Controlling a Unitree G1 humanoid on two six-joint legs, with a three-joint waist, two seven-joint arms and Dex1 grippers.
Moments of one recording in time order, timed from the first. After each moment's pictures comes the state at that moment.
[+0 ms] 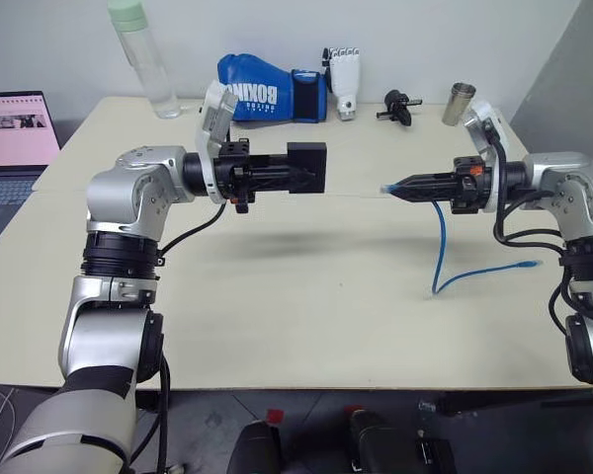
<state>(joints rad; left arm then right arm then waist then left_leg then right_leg) -1.03 0.56 0.01 0.40 -0.51 0.63 -1.40 -0.99 -0.72 0.06 0.34 0.48 0.84 1.25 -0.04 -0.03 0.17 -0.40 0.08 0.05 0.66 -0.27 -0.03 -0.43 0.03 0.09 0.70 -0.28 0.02</state>
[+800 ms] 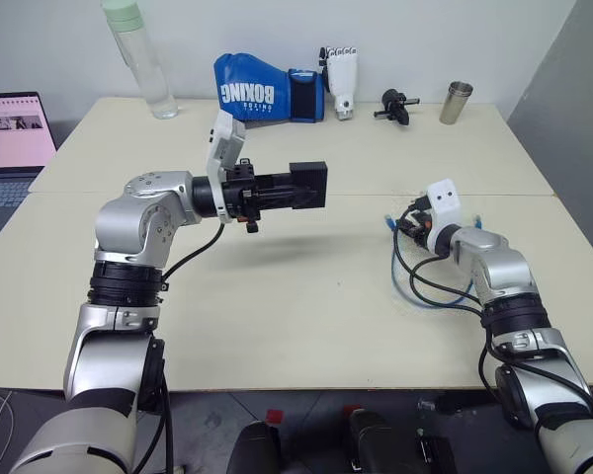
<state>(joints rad) -0.90 0.55 0.01 0.23 -0.52 0.63 -1.27 -0.74 -0.40 0.01 0.46 0.13 0.53 0.43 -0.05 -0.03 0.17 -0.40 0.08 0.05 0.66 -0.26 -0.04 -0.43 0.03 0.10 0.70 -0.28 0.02</state>
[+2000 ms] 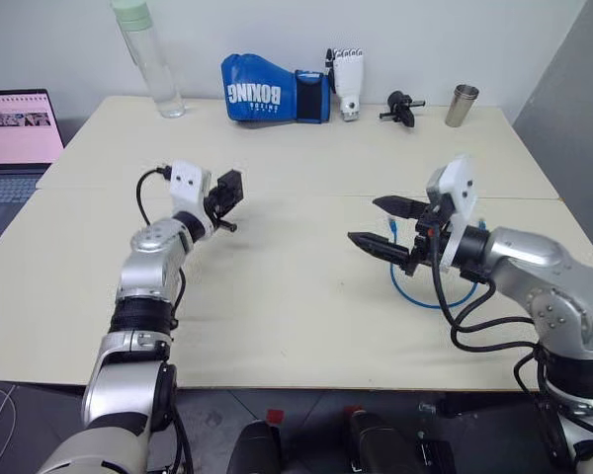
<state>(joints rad) -0.74 0.45 0.13 0.60 -0.20 0.19 -0.51 -0.53 -0.57 -0.03 -0.48 0.65 0.90 0.61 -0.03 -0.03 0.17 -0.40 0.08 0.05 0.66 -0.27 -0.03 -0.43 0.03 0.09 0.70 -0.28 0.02</state>
